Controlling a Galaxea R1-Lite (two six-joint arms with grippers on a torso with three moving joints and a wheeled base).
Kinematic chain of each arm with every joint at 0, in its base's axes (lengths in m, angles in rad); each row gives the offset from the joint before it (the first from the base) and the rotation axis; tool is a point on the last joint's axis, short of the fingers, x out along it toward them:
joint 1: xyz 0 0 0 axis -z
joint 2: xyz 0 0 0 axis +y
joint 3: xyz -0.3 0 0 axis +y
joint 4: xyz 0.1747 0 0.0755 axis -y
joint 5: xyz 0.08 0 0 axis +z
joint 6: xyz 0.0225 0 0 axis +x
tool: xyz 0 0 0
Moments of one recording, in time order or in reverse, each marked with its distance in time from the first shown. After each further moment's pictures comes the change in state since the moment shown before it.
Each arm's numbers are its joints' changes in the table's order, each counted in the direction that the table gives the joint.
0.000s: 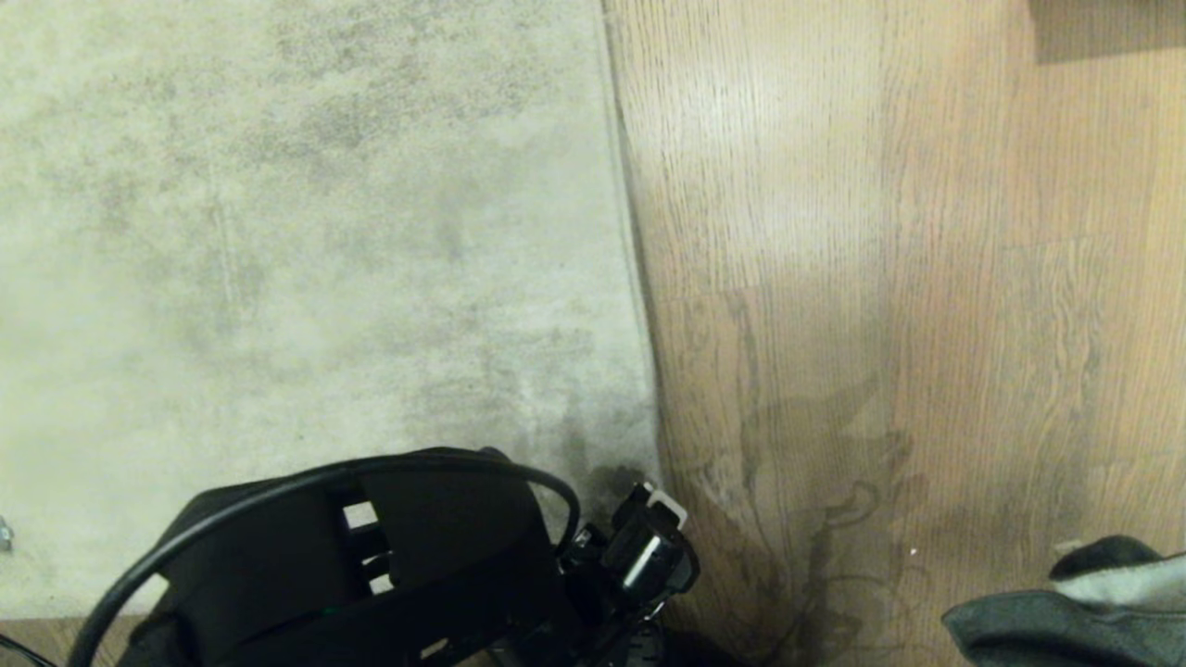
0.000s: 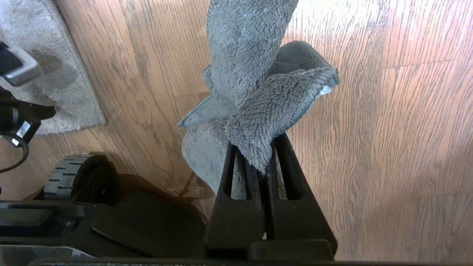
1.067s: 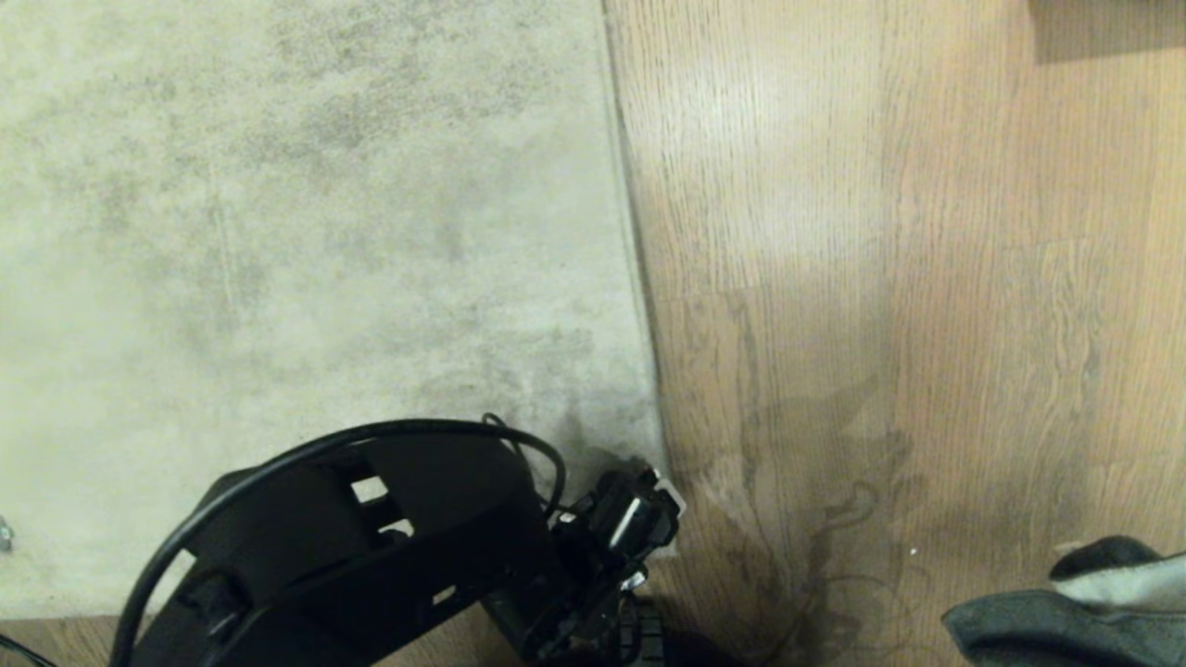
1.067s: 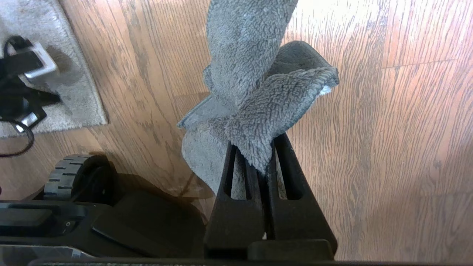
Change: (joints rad) left arm -0.085 0.033 -0.087 0.019 -0.005 0.325; right arm 0.000 0.000 0.000 0.000 0.000 0.000
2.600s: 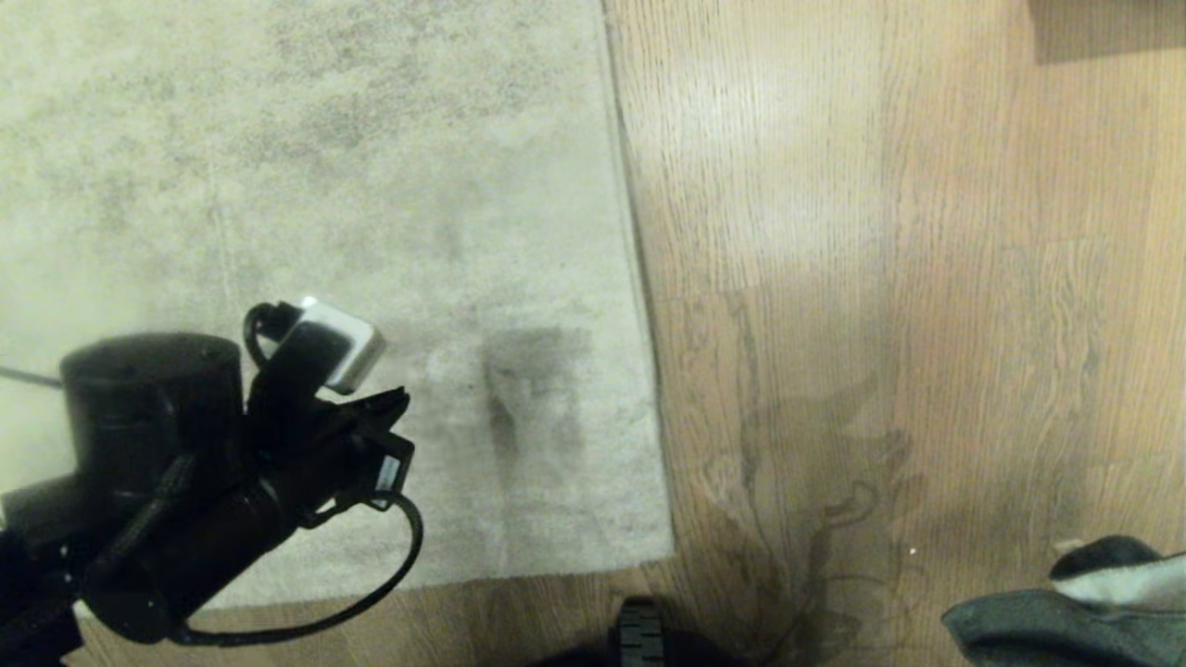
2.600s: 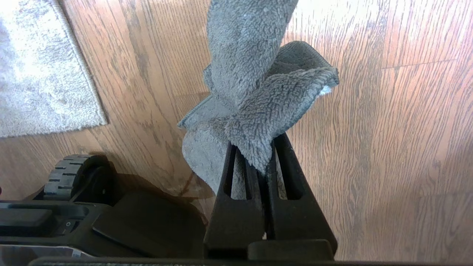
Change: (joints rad) left arm -0.297 -1.026 0.560 -0.008 -0.186 -0.146; right arm 0.000 0.000 0.000 0.000 0.000 0.000
